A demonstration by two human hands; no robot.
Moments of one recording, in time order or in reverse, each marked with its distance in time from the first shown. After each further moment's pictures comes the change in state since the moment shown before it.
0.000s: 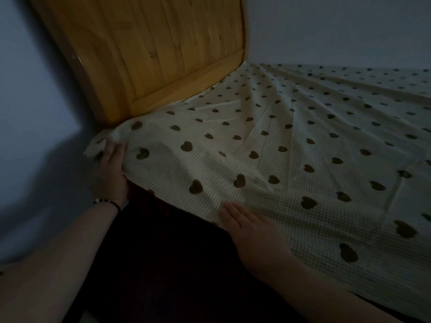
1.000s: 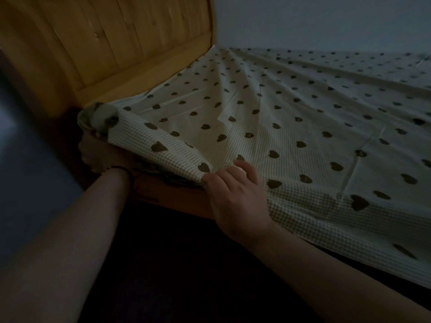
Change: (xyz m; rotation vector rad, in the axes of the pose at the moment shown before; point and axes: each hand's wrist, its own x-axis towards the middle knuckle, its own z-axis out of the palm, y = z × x) left_hand 0.044 0.141 0.036 -0.260 0.179 -0.791; right_hand 0.012 0.039 -0.027 0.054 0.753 0.012
